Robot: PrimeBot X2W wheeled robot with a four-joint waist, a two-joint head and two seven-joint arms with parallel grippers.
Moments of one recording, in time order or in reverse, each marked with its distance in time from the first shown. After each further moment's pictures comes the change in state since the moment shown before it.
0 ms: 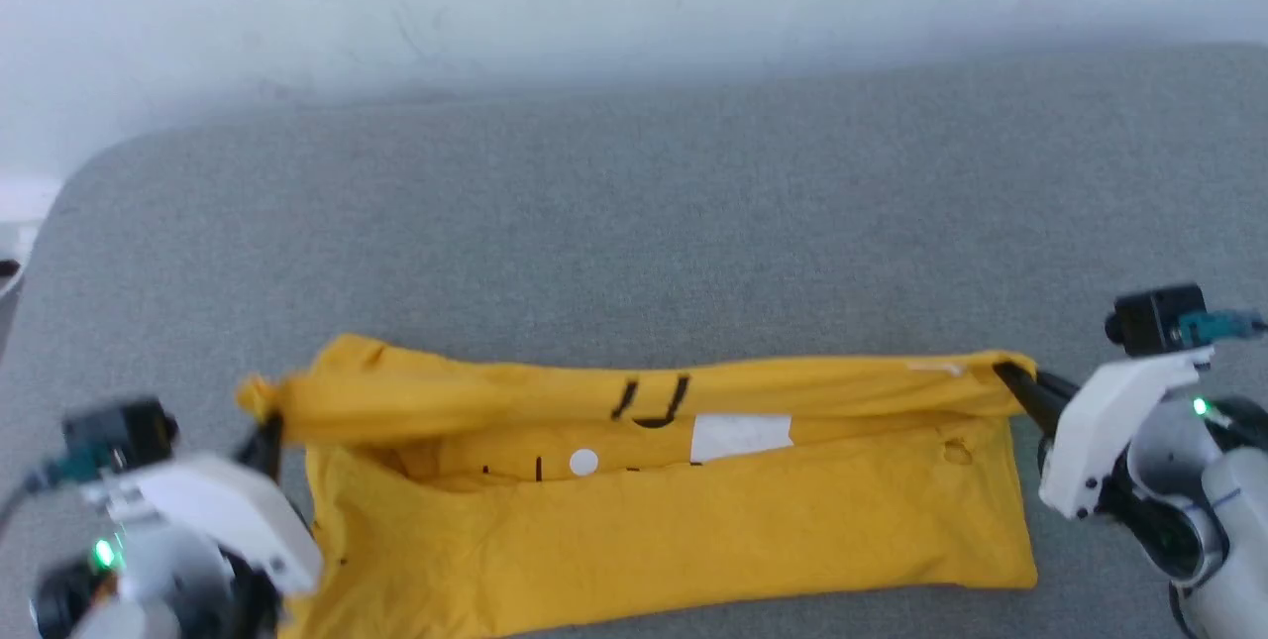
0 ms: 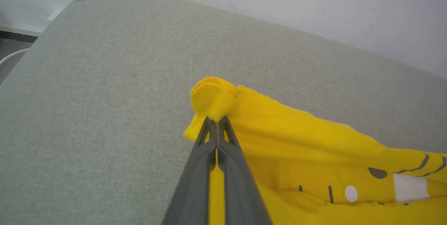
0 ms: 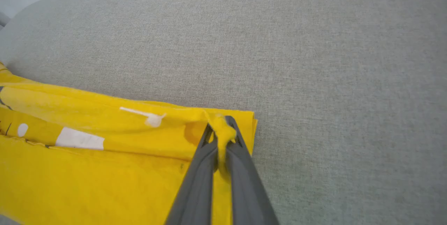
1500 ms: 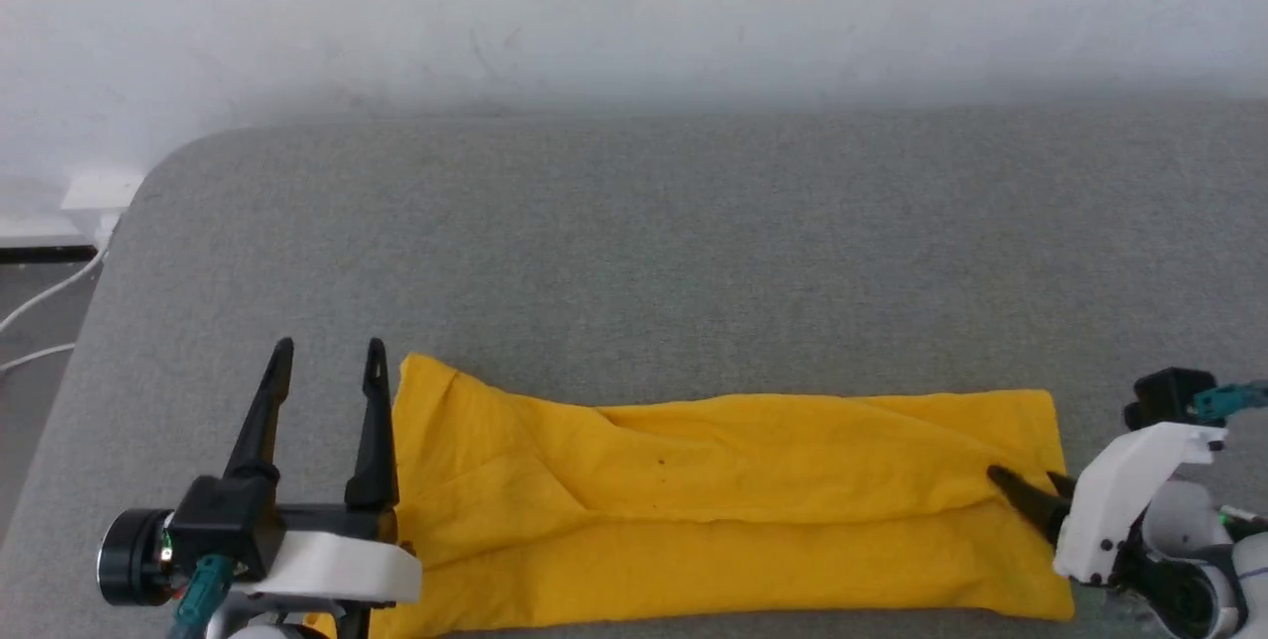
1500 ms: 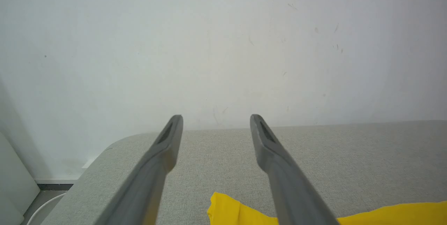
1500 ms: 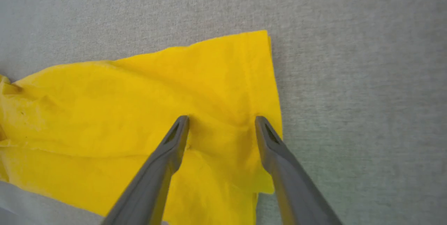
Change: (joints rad) left arm 0.084 -0.183 -0.043 -0.068 0.446 -0.056 -0.513; right arm 0.204 0.161 -0.343 -0.080 -0.118 0.000 0.291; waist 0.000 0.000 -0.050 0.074
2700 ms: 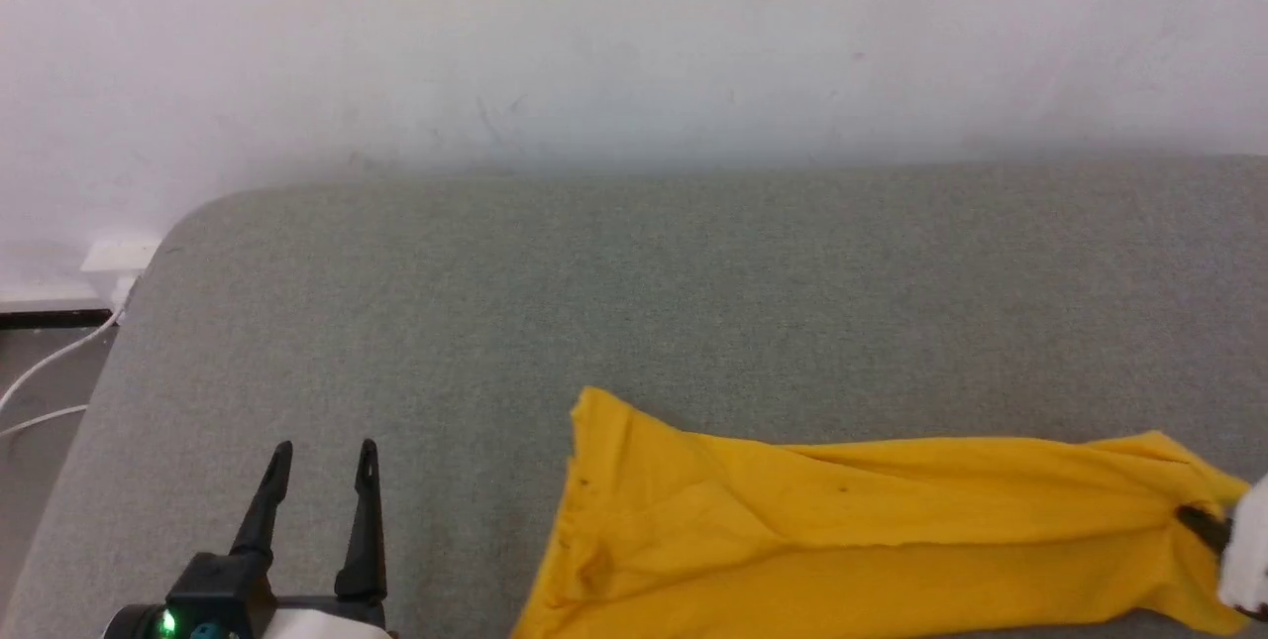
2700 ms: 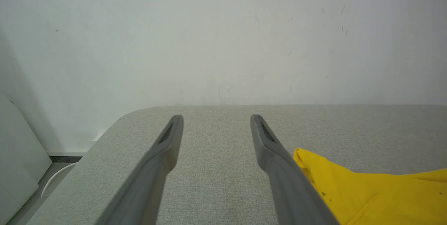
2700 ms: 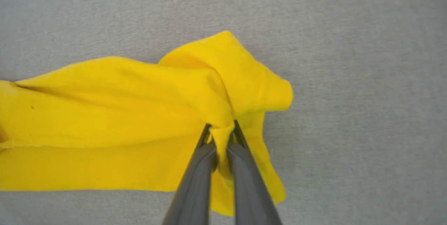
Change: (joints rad) left arm 0.151 -0.093 0.133 0.043 0.072 -0.138 0.028; right arm 0.049 -0.149 -0.078 0.019 0.023 0.000 0.094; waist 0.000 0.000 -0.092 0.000
